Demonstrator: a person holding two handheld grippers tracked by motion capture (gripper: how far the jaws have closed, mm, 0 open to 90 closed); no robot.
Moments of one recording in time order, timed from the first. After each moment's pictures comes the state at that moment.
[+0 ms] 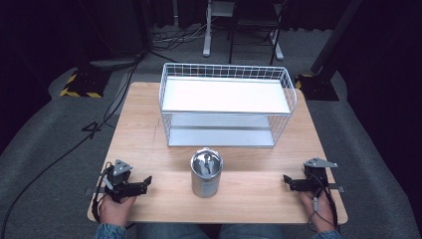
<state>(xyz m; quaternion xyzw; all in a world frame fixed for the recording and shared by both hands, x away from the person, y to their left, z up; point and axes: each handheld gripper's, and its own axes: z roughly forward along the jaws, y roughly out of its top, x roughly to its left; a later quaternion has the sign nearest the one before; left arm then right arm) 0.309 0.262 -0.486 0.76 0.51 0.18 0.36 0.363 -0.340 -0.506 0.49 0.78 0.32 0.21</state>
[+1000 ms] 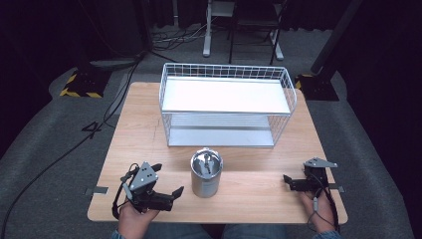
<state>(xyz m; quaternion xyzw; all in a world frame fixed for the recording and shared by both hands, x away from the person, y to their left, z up) 0.272 0.177 -0.417 0.79 0.34 0.16 0.48 0.363 -0.340 -0.506 0.48 0.79 0.33 0.21</state>
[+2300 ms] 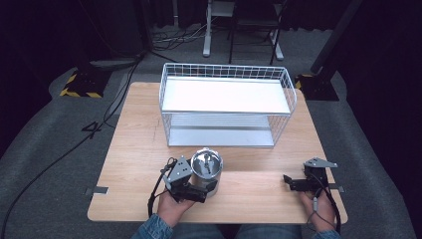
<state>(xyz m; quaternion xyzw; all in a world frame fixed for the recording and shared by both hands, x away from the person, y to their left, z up) 0.316 0.103 -0.459 0.77 0.29 0.13 0.55 0.363 -0.340 -0.507 0.48 0.78 0.33 0.21</state>
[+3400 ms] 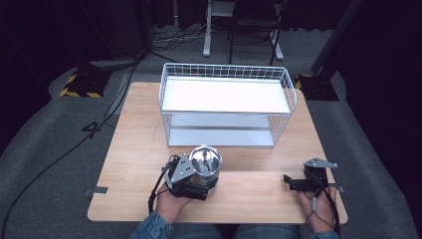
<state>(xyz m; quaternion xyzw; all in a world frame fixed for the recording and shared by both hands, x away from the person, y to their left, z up) 0.312 0.102 -0.430 0.78 0.27 0.17 0.53 0.362 -0.339 -0.507 0.49 0.78 0.32 0.21</state>
